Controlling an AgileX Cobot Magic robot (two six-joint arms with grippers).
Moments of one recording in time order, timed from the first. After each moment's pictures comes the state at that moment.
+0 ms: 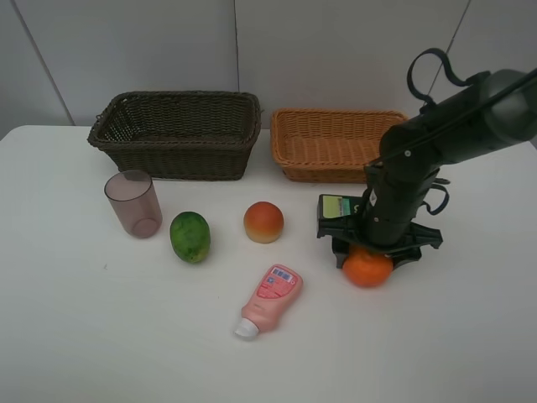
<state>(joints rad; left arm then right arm) -0.12 -0.01 -0.51 0.00 1.06 0.01 0.50 1.91 -0.94 -0.16 0.63 0.74</state>
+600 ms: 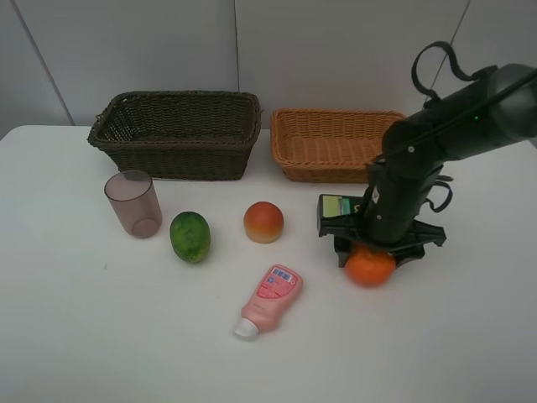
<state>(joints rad) -0.12 -0.01 -0.51 0.00 1.06 0.01 0.50 1.87 -0.95 -0.16 0.68 0.71</state>
